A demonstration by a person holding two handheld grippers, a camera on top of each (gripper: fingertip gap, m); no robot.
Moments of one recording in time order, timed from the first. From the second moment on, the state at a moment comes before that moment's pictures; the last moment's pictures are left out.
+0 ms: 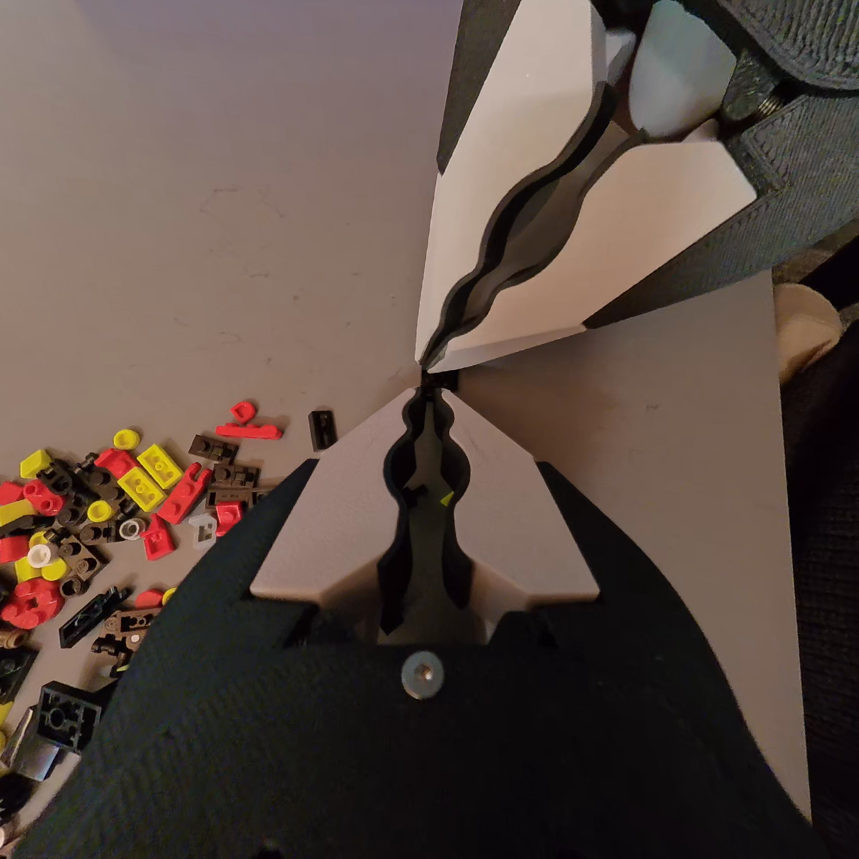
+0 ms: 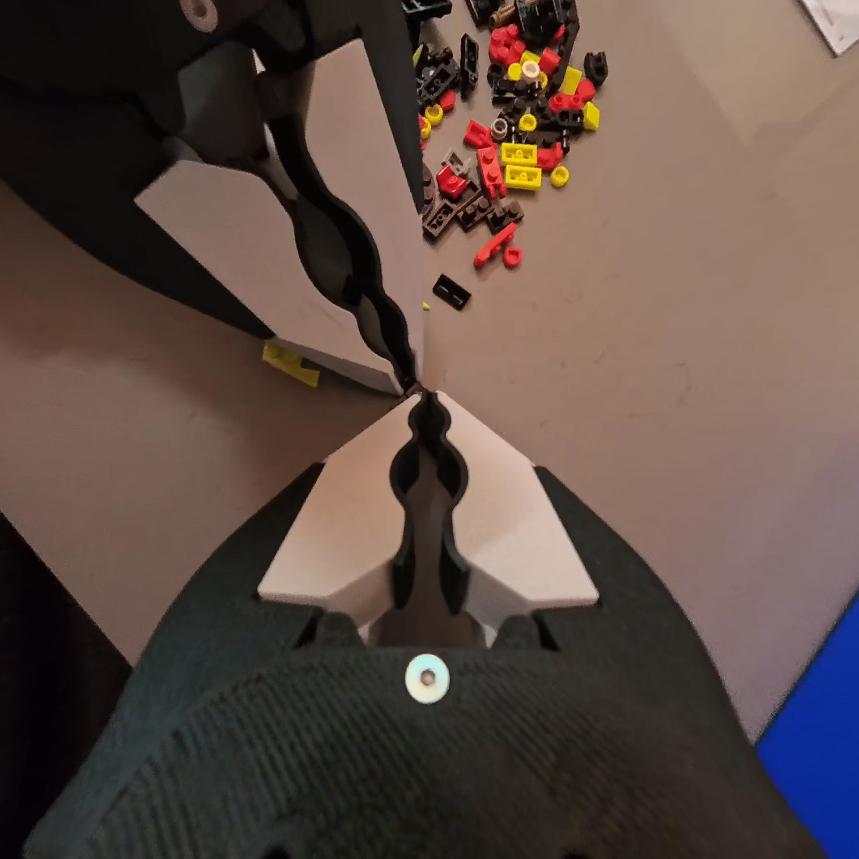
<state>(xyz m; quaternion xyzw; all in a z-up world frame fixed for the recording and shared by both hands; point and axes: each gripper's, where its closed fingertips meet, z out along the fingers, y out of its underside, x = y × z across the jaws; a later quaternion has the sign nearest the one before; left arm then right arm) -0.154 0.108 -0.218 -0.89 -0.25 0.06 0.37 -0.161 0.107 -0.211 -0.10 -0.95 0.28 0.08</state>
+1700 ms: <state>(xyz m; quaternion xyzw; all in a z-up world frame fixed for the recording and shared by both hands) -0.131 0.096 -0.117 -0.74 -0.23 0.00 0.63 -0.135 0.091 -0.102 0.14 -0.80 0.52 0.28</state>
